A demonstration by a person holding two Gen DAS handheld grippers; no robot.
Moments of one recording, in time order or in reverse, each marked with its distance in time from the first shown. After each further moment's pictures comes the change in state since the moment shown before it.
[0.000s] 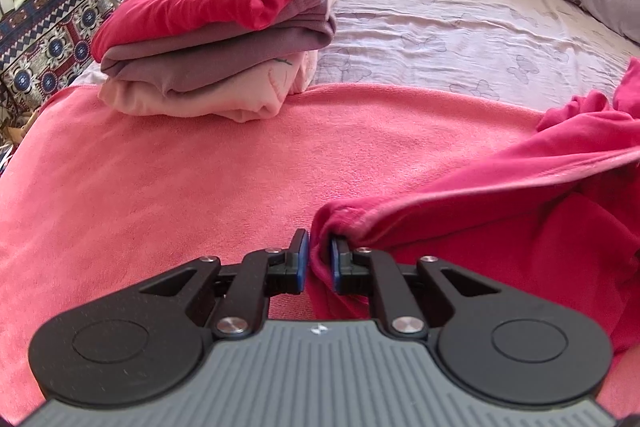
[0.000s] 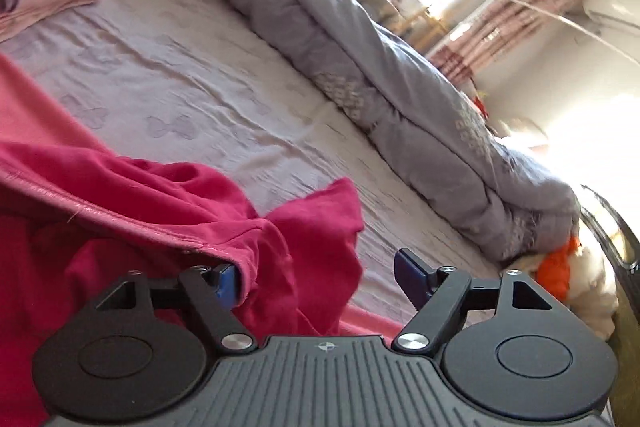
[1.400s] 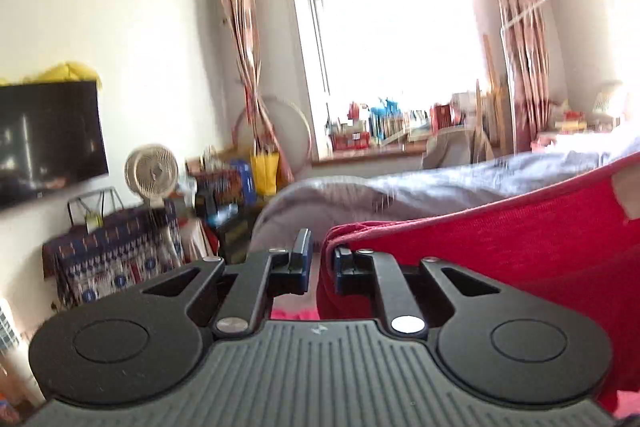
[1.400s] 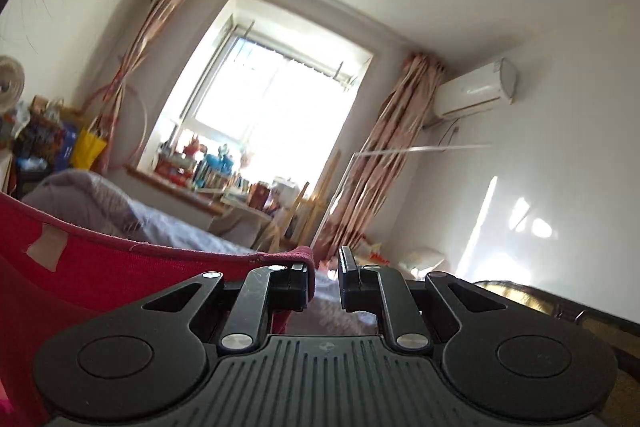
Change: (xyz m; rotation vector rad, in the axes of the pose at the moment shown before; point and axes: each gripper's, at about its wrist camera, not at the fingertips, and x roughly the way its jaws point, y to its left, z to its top) left arm -0.320 0.016 0.082 0.021 -0.836 0.101; right arm -0.316 -0.221 0.055 0.381 -0.612 -0.213
